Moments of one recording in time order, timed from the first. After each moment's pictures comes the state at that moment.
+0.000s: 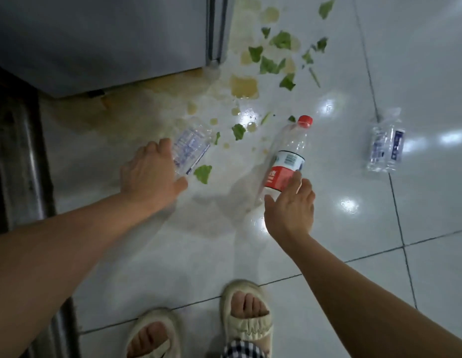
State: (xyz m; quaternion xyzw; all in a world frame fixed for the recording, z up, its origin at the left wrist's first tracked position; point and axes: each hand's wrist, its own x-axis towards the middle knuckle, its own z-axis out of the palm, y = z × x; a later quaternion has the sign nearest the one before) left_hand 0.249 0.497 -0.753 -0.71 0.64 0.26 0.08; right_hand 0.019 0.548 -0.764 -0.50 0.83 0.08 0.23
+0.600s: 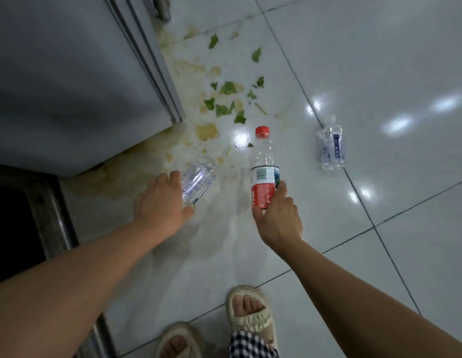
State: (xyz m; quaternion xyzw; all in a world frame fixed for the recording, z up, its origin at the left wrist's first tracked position) left_hand 0.185 0.477 -0.640 -0.64 0.72 0.22 0.14; right_hand -0.016 0.542 -0.663 -0.43 0.84 0.00 0.33
